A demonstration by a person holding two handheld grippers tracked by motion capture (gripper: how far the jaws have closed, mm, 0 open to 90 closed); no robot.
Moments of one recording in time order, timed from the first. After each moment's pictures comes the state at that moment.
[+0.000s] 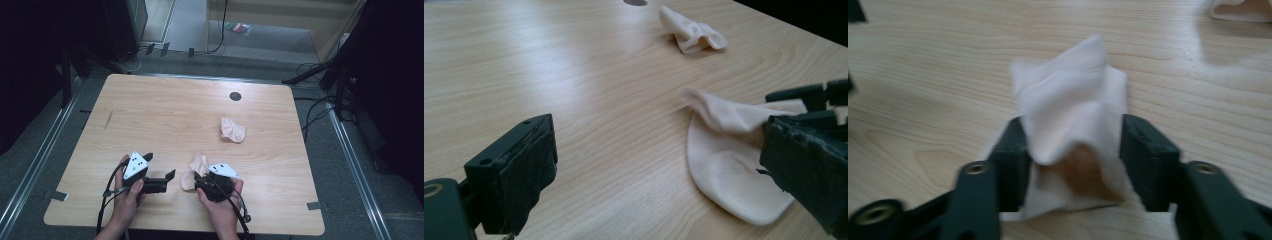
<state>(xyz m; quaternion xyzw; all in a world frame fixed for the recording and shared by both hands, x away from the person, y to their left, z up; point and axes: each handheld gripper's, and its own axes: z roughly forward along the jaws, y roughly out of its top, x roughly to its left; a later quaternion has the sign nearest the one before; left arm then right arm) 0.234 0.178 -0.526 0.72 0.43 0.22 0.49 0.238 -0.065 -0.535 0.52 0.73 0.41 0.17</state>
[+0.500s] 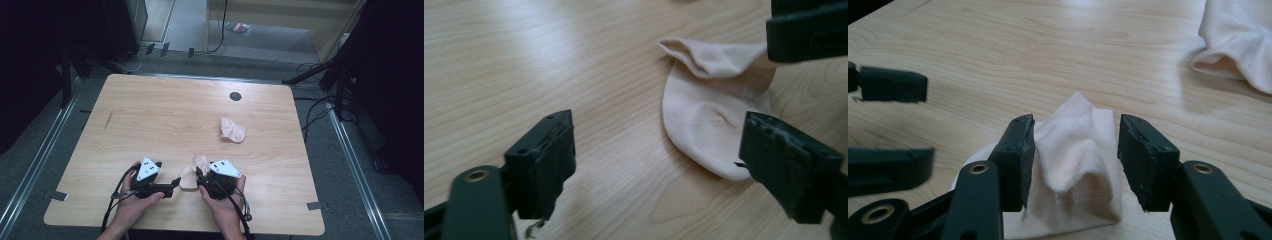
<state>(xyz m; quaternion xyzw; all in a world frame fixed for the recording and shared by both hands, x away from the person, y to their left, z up) 0.229 0.154 -0.539 0.77 0.44 0.18 0.43 0.239 -0.069 -0.518 0.48 0.74 0.43 0.21</state>
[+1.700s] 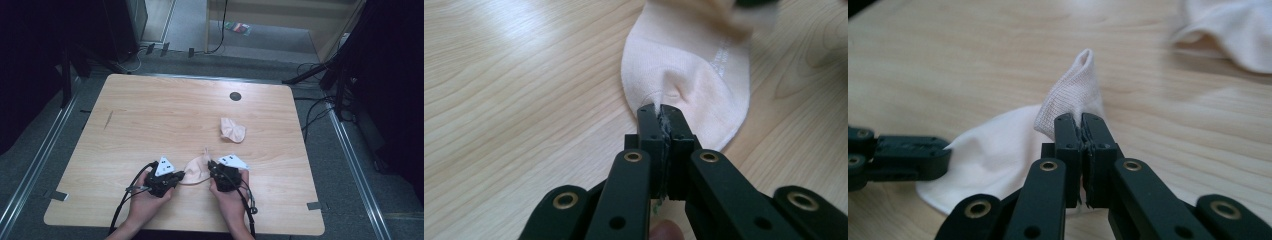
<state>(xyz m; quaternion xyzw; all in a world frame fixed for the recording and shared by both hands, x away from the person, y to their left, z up) 0.247 0.134 -0.549 0.81 0.41 0.14 0.39 0.264 -0.091 -0.531 0.50 0.73 0.43 0.17</state>
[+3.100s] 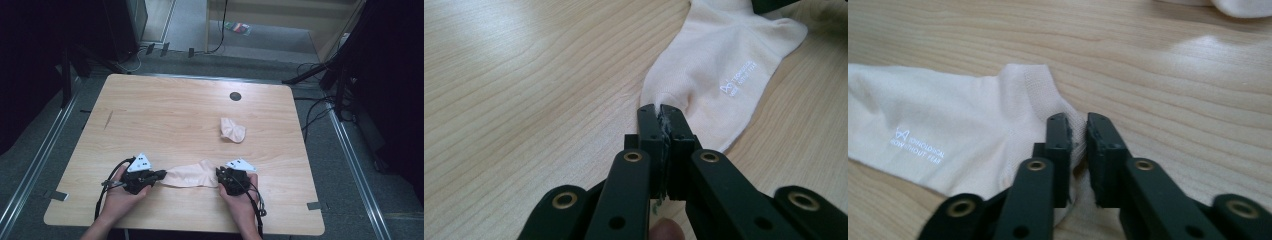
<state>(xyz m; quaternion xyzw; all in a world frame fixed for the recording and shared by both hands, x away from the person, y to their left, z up) 0.250 0.195 -0.542 0.83 0.38 0.11 0.40 0.263 -0.116 -0.549 0.51 0.75 0.39 0.16</state>
